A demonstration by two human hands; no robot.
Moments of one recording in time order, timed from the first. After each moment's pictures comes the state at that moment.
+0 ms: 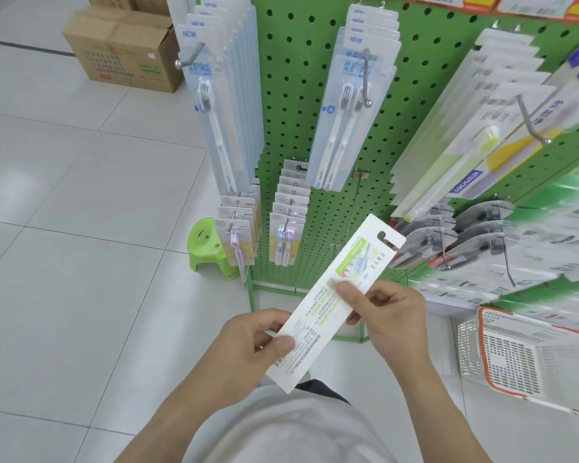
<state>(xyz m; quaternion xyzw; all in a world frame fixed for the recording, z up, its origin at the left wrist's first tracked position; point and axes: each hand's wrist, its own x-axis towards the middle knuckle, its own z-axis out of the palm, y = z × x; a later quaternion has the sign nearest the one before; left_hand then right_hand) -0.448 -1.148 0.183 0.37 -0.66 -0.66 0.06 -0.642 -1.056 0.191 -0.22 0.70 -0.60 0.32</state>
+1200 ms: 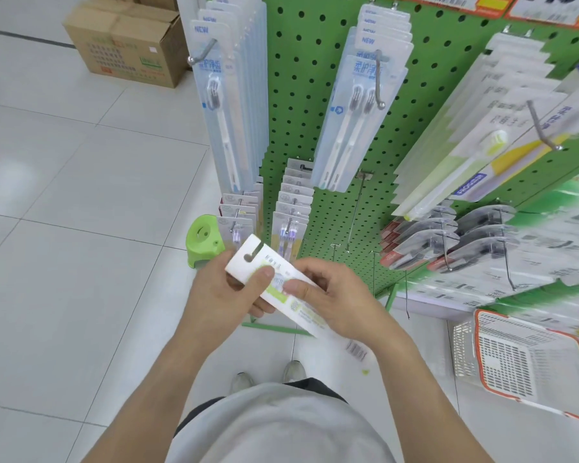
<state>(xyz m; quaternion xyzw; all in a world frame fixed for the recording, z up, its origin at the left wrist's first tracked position) -0.464 -1.191 0.199 0.47 -0.58 -0.62 0.24 -0.637 -1.106 0.182 -0.47 0.67 -0.38 0.43</state>
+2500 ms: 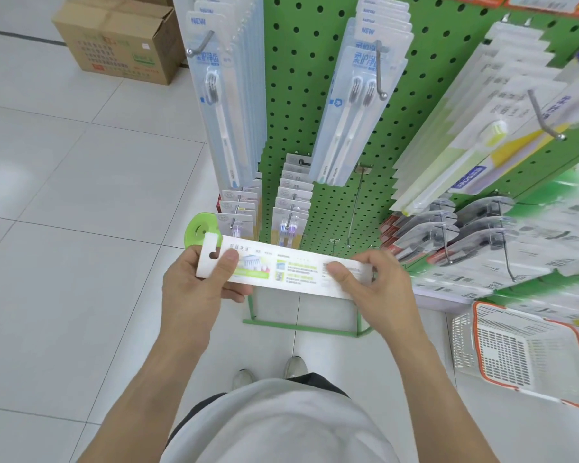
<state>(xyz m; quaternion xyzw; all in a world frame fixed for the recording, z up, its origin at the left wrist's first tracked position) -0.449 -1.197 0.198 0.49 -0.46 -0.64 0.37 -0.661 -1.079 0.169 -0.33 0.84 -0.38 0.21</state>
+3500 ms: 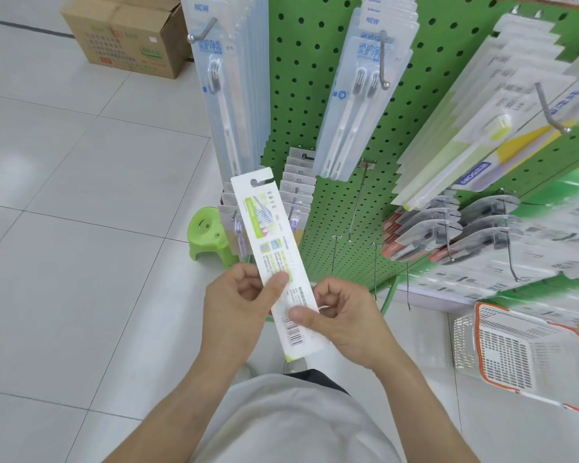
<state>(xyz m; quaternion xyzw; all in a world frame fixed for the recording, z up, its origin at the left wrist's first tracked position) -0.471 -1.153 0.188 0.50 -0.51 -0.62 0.31 -0.614 -1.066 0.170 -0.31 0.64 -0.50 0.50</state>
